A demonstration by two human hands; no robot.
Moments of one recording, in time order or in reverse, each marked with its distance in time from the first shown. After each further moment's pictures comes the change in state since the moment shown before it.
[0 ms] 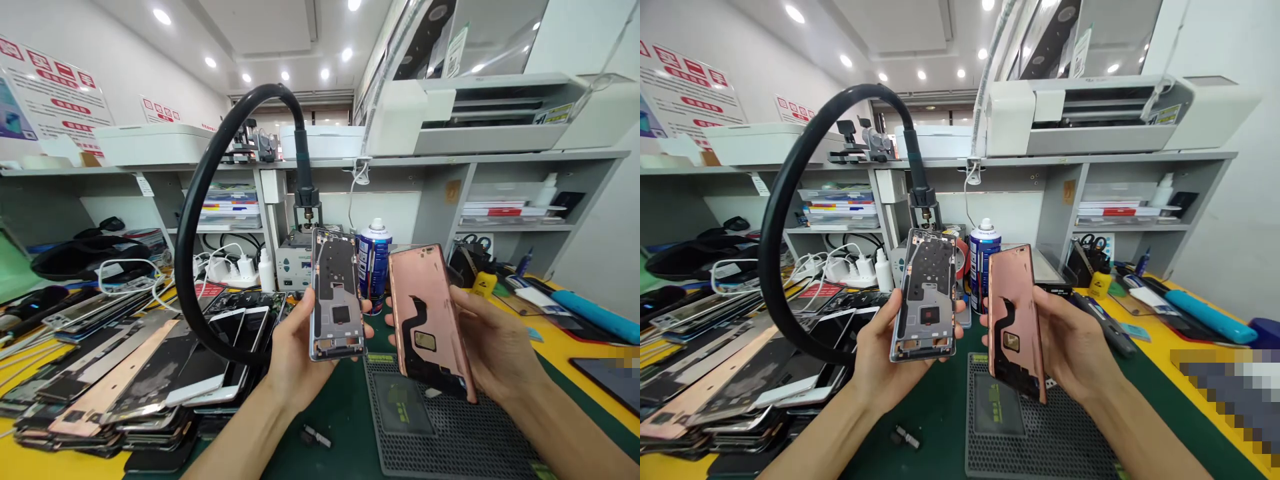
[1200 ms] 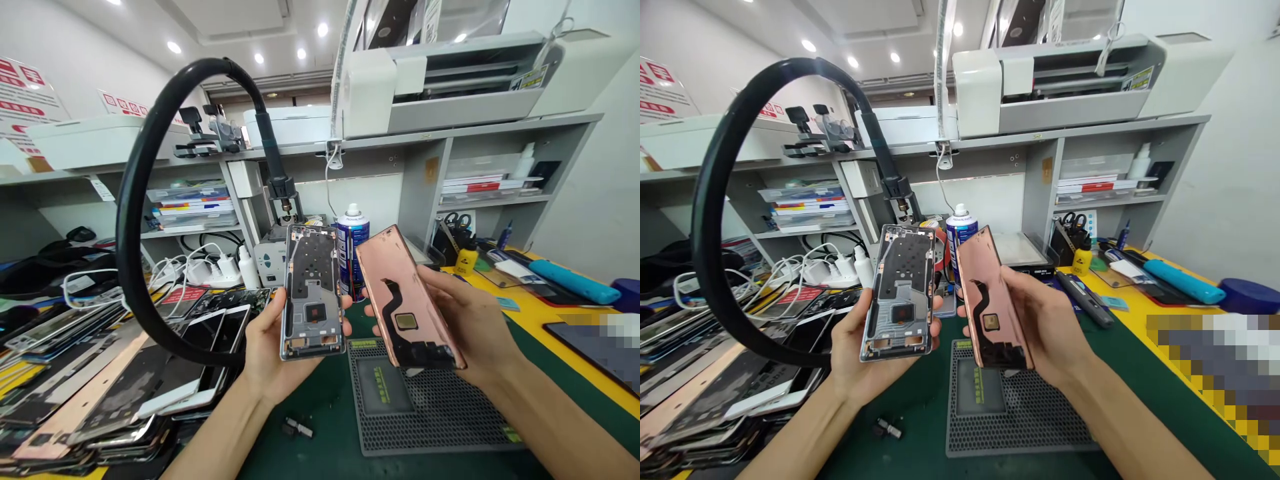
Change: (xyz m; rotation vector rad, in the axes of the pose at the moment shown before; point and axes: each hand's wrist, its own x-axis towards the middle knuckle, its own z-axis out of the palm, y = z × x) left_hand 0.005 -0.006 -0.015 -0.127 -0.110 -0.128; right_hand -0.006 -0.002 0.006 -0.090 -0.018 0.032
